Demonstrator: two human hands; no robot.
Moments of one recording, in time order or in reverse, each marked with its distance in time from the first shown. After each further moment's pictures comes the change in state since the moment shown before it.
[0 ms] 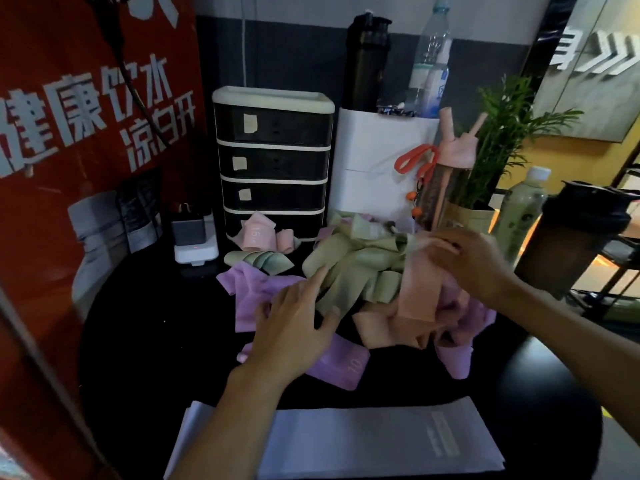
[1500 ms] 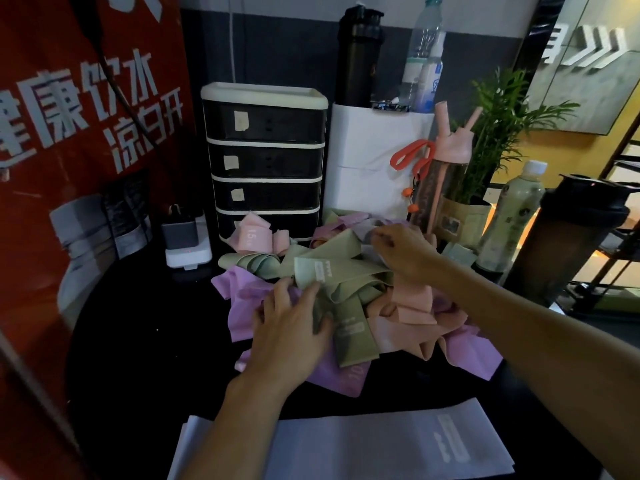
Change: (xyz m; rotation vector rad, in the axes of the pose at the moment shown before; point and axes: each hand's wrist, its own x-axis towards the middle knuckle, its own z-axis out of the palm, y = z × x) left_hand -0.002 0.005 -0.002 0.135 -0.023 -0.058; right_hand 0.041 -0.049 0.053 -0.105 -0.364 0.245
